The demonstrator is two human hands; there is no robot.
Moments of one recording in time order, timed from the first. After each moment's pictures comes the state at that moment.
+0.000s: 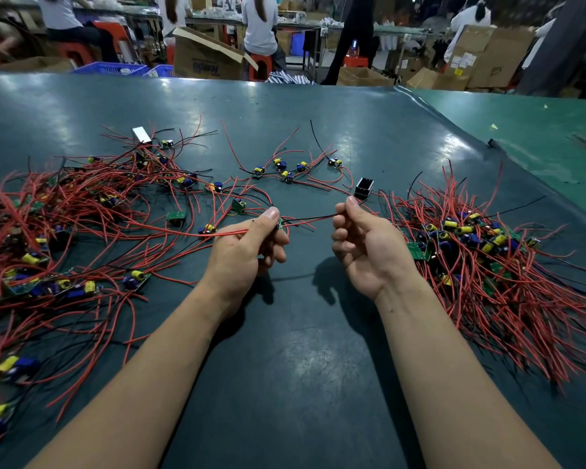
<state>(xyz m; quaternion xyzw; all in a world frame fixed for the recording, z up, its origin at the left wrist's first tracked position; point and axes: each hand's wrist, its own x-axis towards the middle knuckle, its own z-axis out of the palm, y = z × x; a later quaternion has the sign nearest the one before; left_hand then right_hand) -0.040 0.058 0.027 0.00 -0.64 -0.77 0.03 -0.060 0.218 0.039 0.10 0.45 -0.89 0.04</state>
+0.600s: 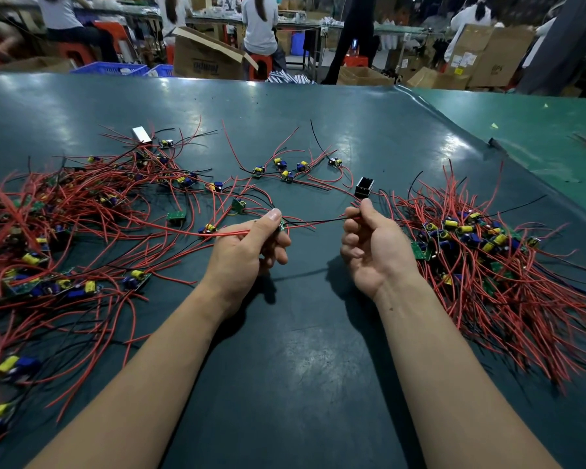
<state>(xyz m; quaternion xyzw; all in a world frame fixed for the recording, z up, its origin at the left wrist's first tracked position) -0.040 0.057 0.027 -0.01 -0.65 -0.76 0.02 -0.064 0.220 0.036 0.16 0.43 -0.89 0.00</state>
